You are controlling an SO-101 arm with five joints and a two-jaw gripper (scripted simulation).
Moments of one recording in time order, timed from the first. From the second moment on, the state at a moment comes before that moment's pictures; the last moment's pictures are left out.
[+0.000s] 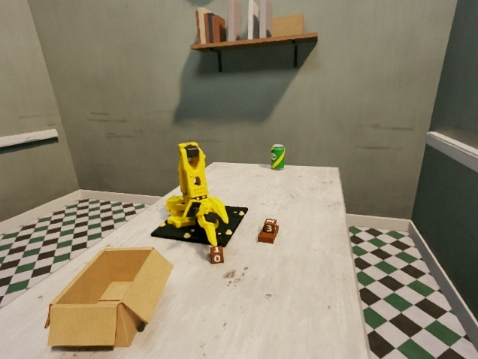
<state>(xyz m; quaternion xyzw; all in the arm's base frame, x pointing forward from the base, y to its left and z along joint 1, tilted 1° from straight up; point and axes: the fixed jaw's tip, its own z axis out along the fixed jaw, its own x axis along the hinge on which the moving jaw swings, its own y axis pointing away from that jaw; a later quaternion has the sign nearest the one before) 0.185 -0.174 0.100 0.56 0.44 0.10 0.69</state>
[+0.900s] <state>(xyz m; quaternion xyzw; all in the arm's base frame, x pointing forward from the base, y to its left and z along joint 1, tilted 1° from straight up) 0.206 -0.192 0.091 0.57 0.51 0.05 0.64</state>
